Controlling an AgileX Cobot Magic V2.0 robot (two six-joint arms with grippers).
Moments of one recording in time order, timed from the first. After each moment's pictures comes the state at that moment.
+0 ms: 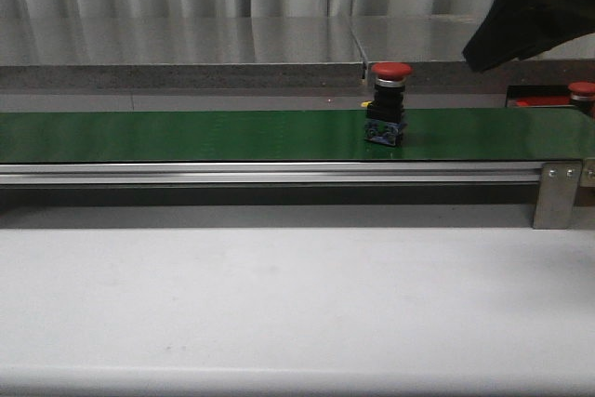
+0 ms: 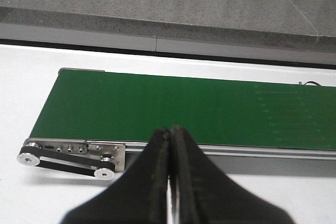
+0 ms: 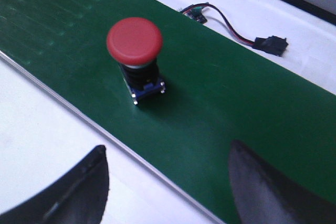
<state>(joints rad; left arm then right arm) 0.02 0.64 -0.57 -0.35 0.38 0.35 0.06 1.49 -1.00 0.87 0.49 -1.08</state>
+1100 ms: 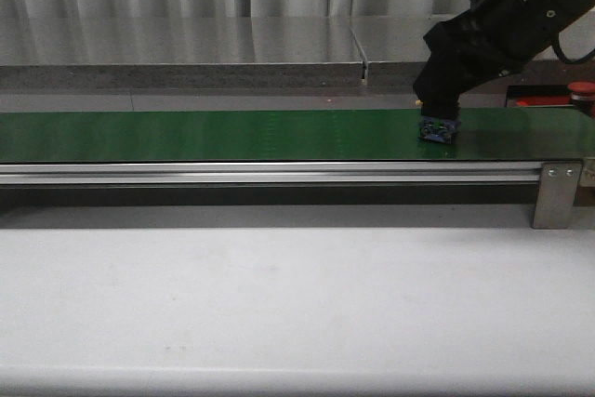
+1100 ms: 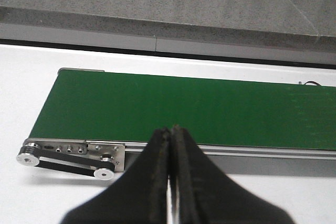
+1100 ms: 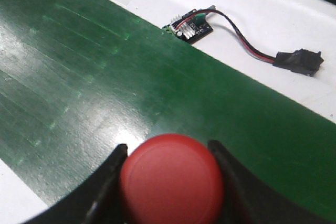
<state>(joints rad) 0.02 0.64 -0.57 -0.35 0.38 0.35 0.07 1.81 -1.26 0.93 0.51 -1.08</state>
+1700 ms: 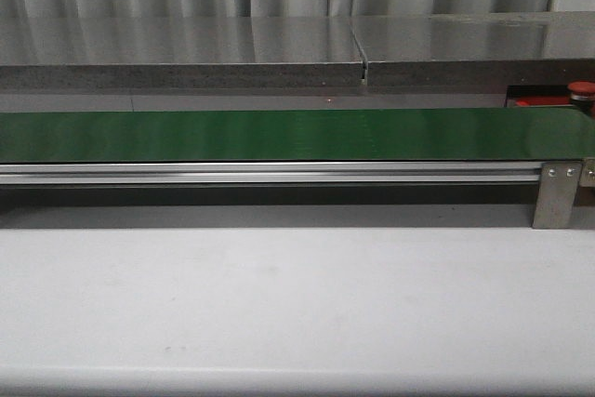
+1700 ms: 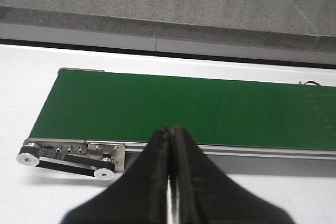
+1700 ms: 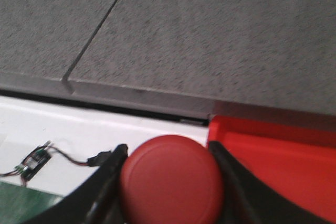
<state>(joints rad) 0.02 0.64 -0.57 -0.35 0.38 0.35 -0.37 1.79 -1.64 0.92 0.69 -0.89</state>
